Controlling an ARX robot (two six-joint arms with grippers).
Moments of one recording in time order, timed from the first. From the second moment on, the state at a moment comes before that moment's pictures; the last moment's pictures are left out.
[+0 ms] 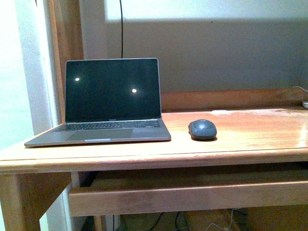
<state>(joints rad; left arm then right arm) 0.00 0.01 0.01 0.00 0.00 -0.01 0.00 0.07 0.07 -0.01 0.00 0.11</state>
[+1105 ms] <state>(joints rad) 0.00 0.01 0.01 0.00 0.00 -0.01 0.00 0.01 0.02 0.00 0.00 0.01</state>
